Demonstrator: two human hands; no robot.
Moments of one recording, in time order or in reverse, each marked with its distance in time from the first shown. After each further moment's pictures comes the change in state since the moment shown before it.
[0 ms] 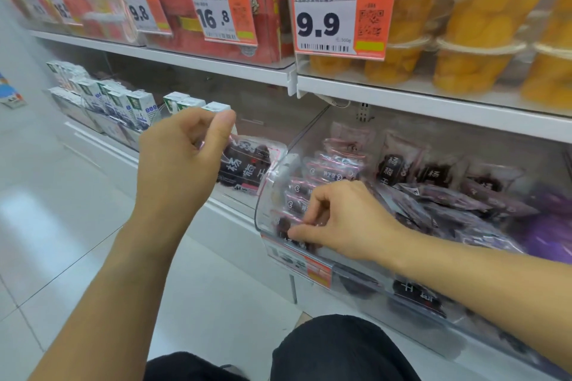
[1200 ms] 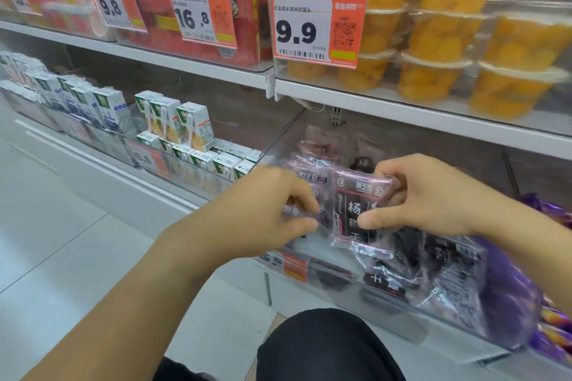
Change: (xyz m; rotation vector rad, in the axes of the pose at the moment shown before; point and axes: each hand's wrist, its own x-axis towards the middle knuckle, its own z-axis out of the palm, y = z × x) left_hand -0.028 0.037 0.038 0.154 -0.898 0.316; right_hand -0.052 0.018 -0.102 -0.091 -0.048 0.138
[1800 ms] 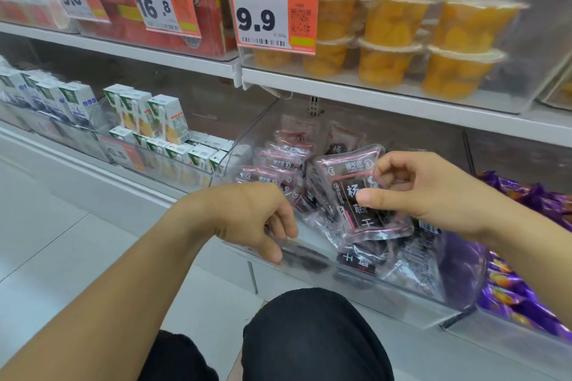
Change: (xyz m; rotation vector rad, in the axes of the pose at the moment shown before) left_hand 0.021 0.002 0.017 -0.051 -0.611 -0.091; right_hand -0.042 0.023 0.000 0.378 0.146 0.086
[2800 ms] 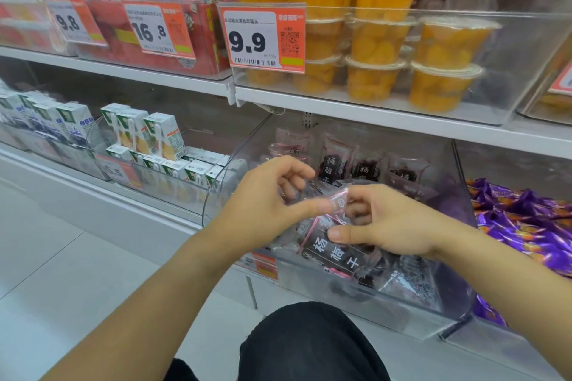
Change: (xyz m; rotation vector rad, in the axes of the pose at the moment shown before) left_hand 0.012 0.023 0.016 -0.455 0.770 0.174; right_hand 0.012 0.014 0.029 0.005 -0.250 0.040
